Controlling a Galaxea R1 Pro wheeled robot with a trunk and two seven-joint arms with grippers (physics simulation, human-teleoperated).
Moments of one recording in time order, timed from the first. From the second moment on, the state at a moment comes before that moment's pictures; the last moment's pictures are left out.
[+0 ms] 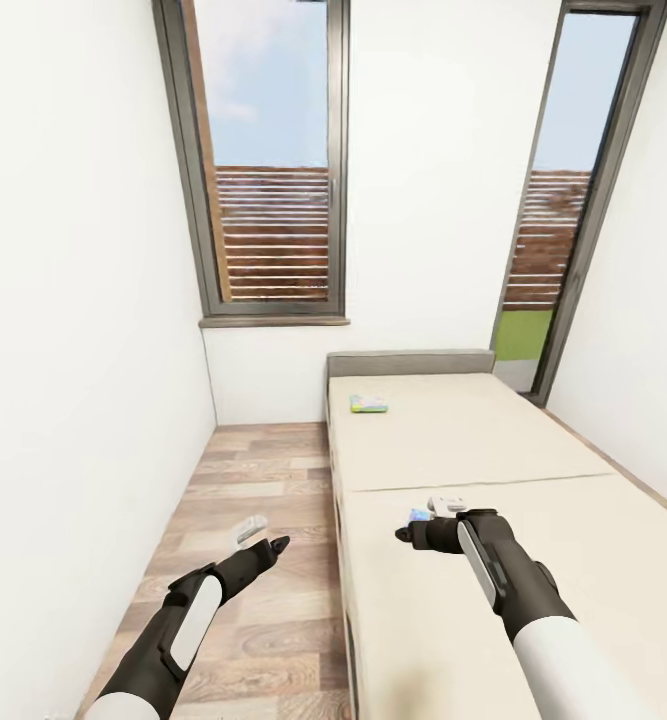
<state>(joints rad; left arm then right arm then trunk) -0.45 -0.09 0.03 -0.88 0.50 0.44 -0.07 -0.63 0.01 0.00 -0.89 0.00 0.80 0.24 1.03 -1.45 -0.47</state>
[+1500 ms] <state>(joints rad) -0.46 -0.09 0.03 -0.88 0.50 0.44 -0.07 -0.63 0.01 0.00 -0.89 0.00 0.80 0.24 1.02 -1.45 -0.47</state>
